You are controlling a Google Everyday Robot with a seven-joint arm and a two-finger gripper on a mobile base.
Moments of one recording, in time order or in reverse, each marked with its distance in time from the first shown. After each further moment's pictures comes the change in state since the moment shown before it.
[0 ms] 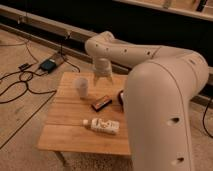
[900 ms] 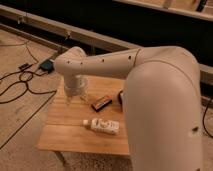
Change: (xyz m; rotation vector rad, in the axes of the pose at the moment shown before) arm 0.114 0.104 -0.004 -0.096 0.068 -0.232
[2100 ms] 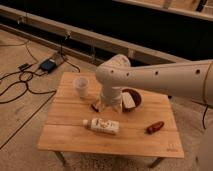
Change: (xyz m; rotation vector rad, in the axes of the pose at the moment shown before) arm 0.082 -0.150 -0.023 0.031 -0.045 0.444
